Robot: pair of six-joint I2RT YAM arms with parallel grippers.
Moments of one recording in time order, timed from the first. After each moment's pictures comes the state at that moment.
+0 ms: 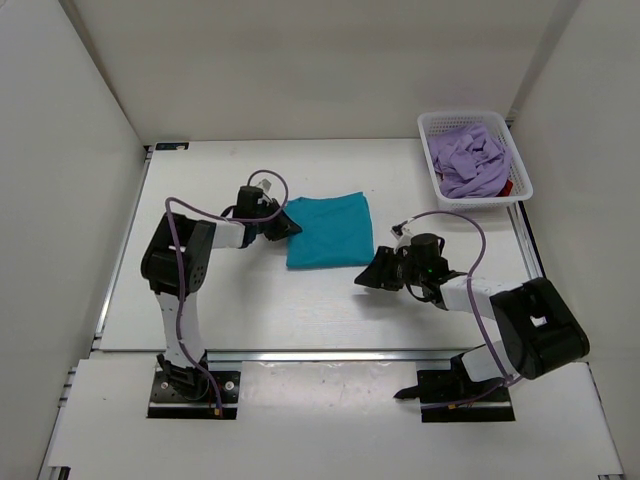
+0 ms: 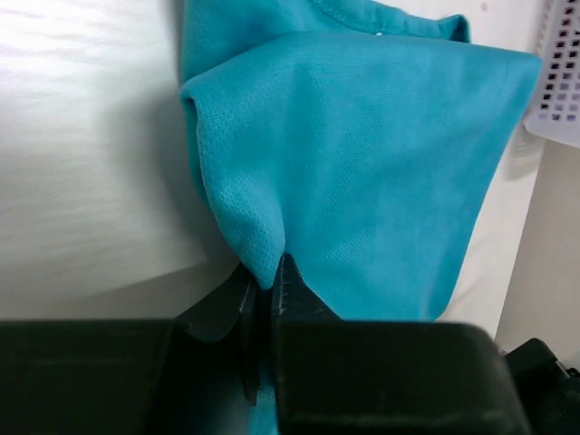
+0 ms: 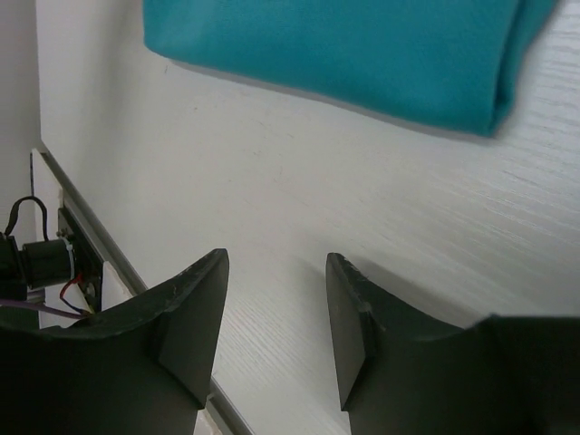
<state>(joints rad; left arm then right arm) -0.29 1.99 1.02 0.27 0.38 -0.77 0.37 1.40 0.42 0.35 -0.55 0.61</state>
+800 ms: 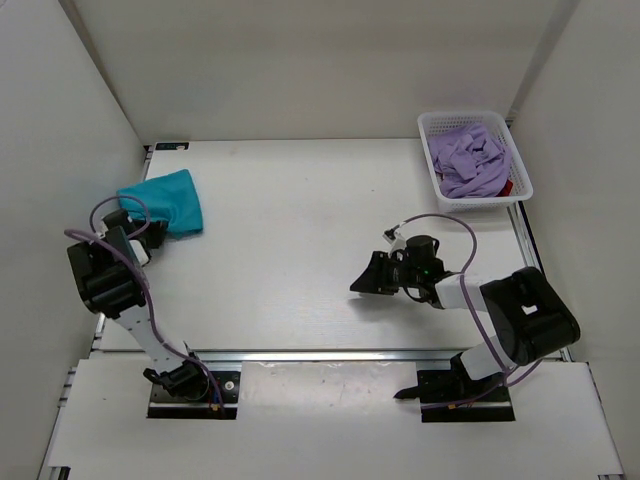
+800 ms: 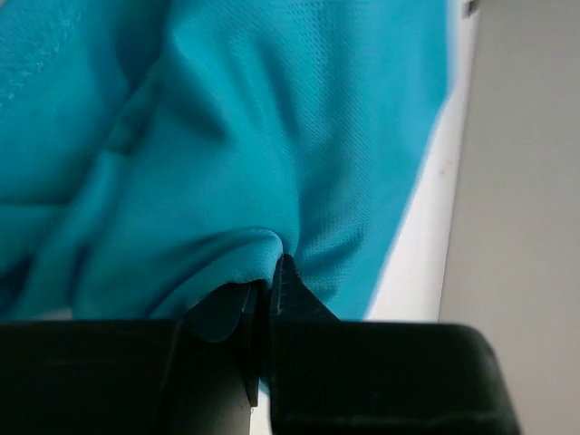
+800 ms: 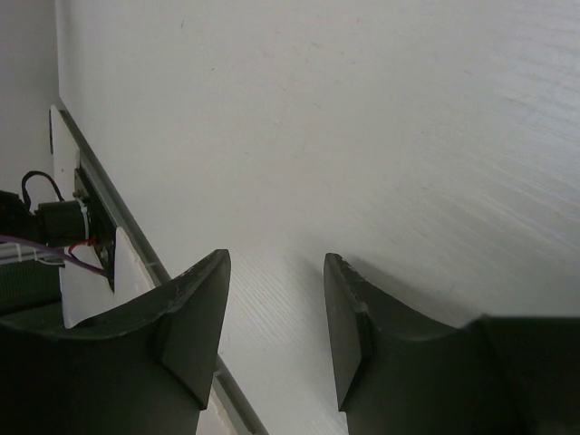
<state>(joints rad) 0.49 1.86 0.84 0.43 0.25 -1.04 0.38 1.49 0.42 0.41 -0.66 0.60</state>
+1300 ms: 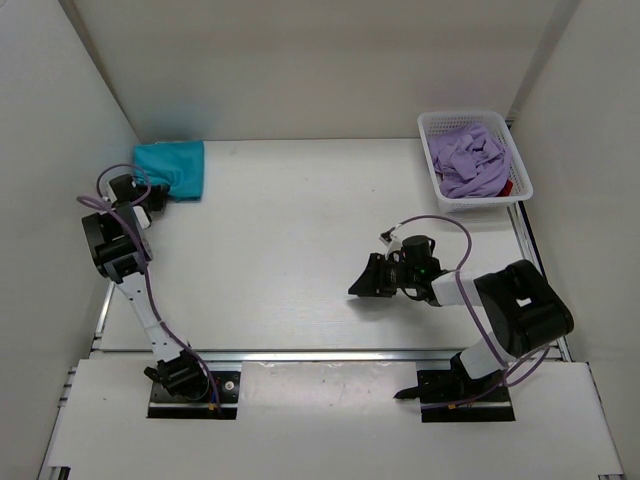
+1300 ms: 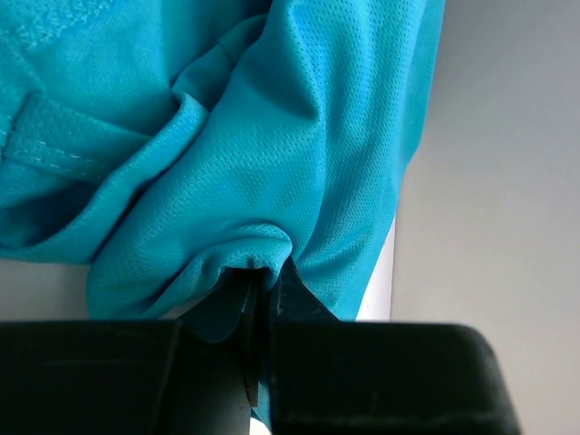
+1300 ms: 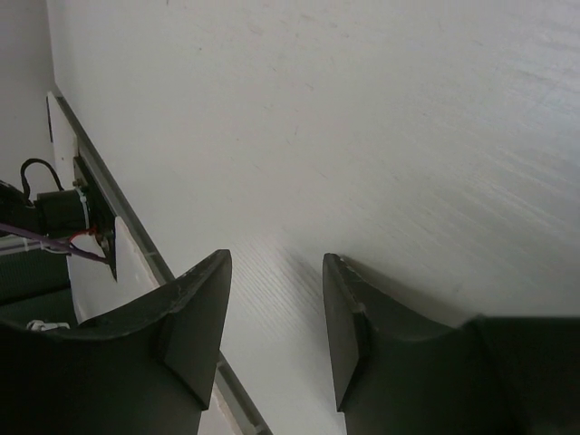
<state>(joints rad) 0.43 2.29 1.39 0.39 0.27 -1.16 0.40 1.53 0.43 0.39 -0.68 0.60</state>
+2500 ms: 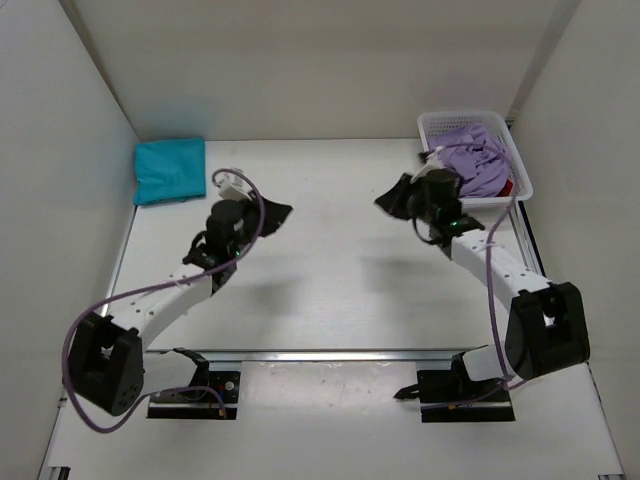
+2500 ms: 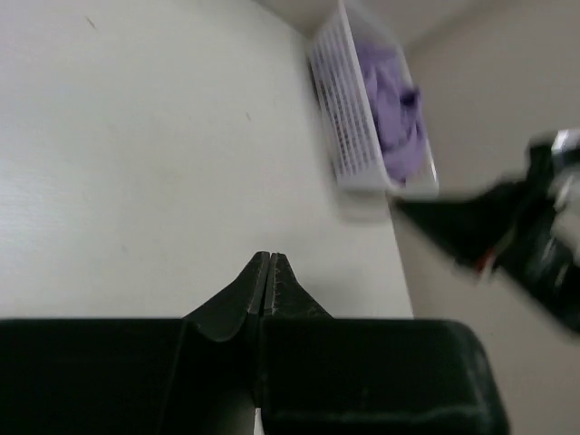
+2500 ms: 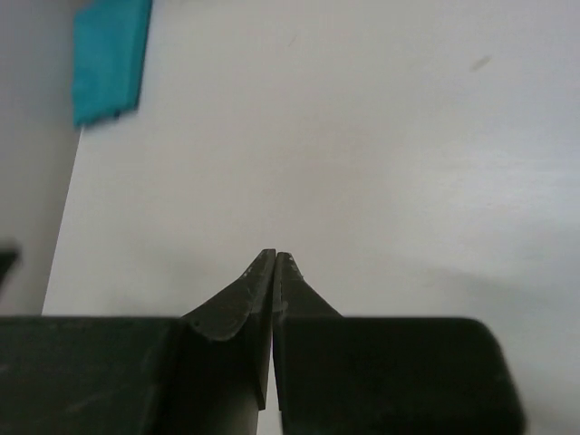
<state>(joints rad) -0.39 1.26 0.75 0.30 0.03 -0.86 0.33 1.40 0.90 0.10 -0.28 0.58</state>
